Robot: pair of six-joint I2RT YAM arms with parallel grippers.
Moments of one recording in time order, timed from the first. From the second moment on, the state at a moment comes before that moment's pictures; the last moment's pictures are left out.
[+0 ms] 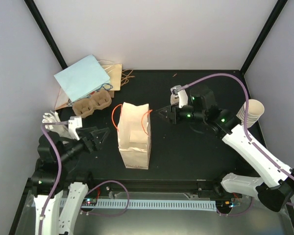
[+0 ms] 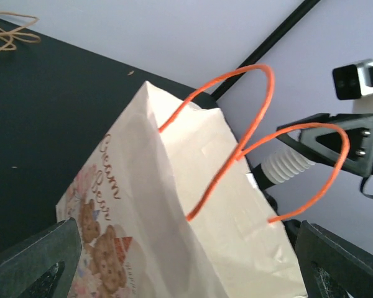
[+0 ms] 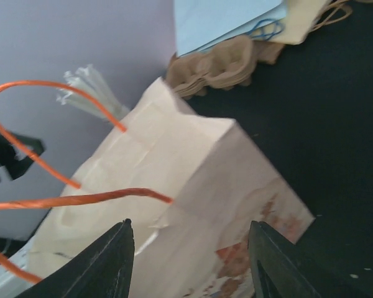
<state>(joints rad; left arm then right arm) -0.03 0.37 0.88 -0.81 0.63 -0.53 0.68 1.16 1.22 -0.58 -0.44 0.44</state>
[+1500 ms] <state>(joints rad) -0.68 0.81 1.09 -0.95 -0.14 -0.58 0.16 0.80 0.34 0.24 0.18 0.06</state>
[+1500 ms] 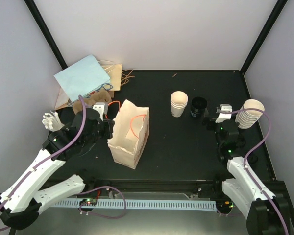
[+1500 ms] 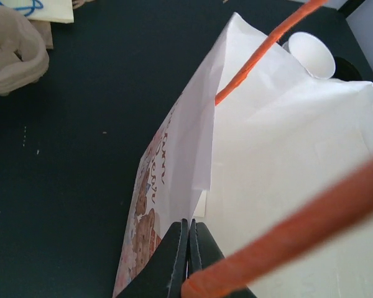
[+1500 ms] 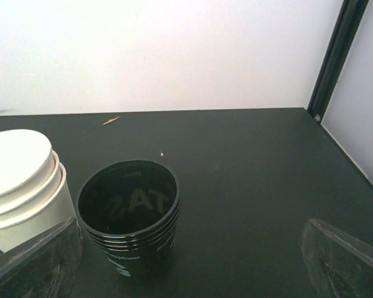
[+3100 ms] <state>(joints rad) -0.63 0.81 1.04 -0.79 -0.13 -0.58 0.05 1.39 0.25 1.02 0.07 -0.04</state>
